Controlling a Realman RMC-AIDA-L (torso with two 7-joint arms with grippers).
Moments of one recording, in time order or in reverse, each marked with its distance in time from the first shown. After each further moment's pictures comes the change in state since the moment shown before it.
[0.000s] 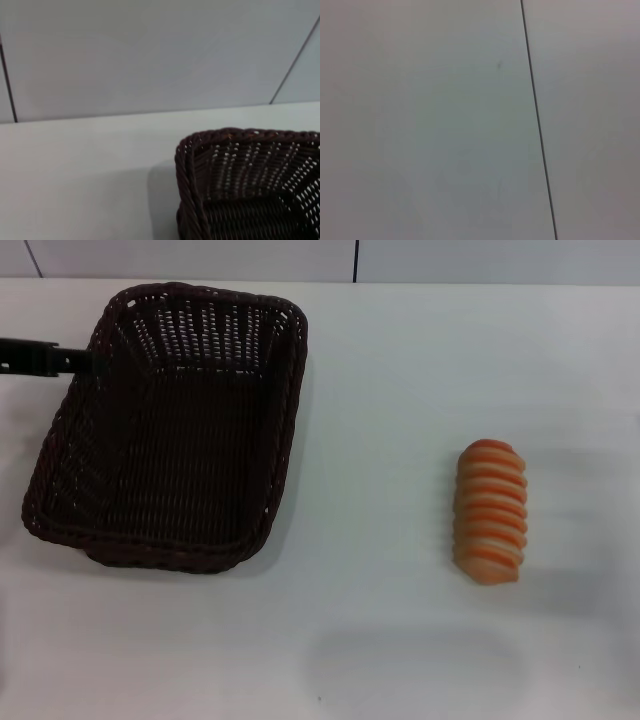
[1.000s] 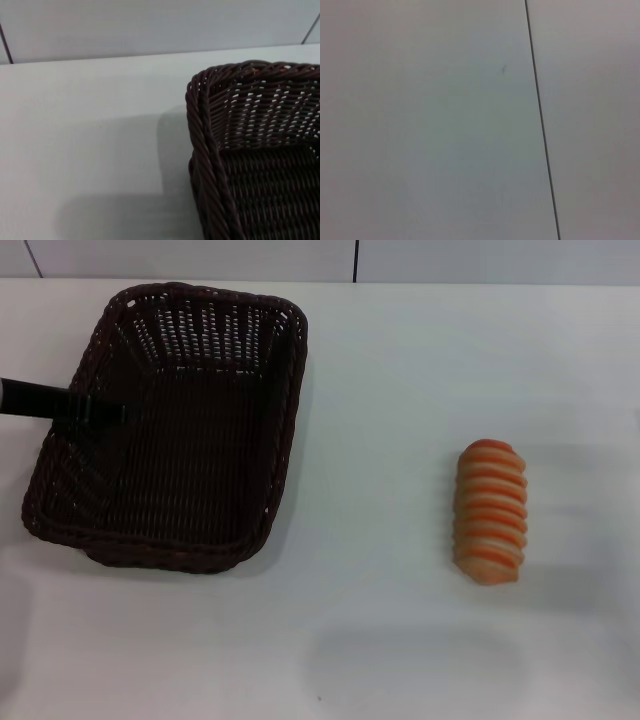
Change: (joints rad) left arm -0.037 0.001 0.159 0.135 0.158 0.092 -0.125; right arm 0.013 -0.006 0.000 -0.008 -0.003 -0.002 0.001
